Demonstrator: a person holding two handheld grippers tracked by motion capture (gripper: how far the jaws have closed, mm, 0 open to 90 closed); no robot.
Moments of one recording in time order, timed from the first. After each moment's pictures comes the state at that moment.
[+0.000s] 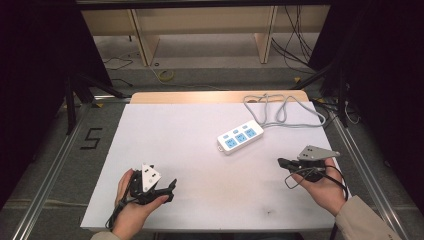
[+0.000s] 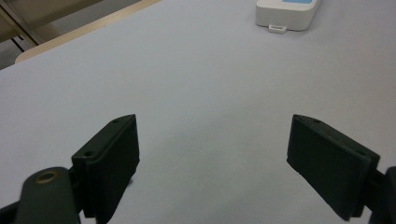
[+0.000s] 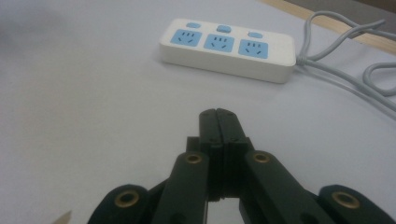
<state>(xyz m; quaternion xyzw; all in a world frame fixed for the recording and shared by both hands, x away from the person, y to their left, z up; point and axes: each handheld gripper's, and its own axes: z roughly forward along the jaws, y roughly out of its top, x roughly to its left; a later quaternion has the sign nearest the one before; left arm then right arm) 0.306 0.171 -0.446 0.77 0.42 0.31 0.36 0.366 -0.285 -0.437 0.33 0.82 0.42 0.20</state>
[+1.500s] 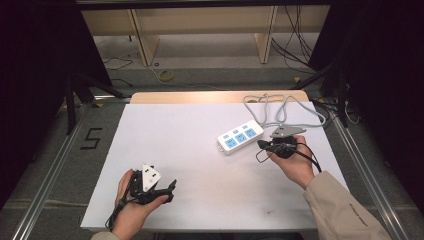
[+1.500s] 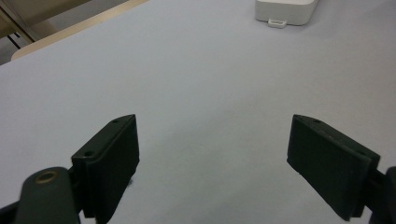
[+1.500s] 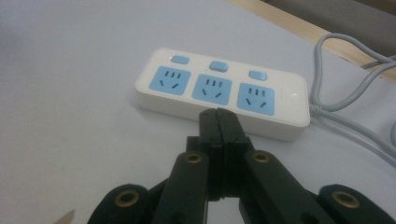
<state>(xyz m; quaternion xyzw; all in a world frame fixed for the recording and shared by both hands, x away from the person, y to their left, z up) 0.307 0.171 -0.448 0.78 0.42 0.31 0.35 0.431 -0.229 -0.433 0.34 0.83 0.40 0.20</state>
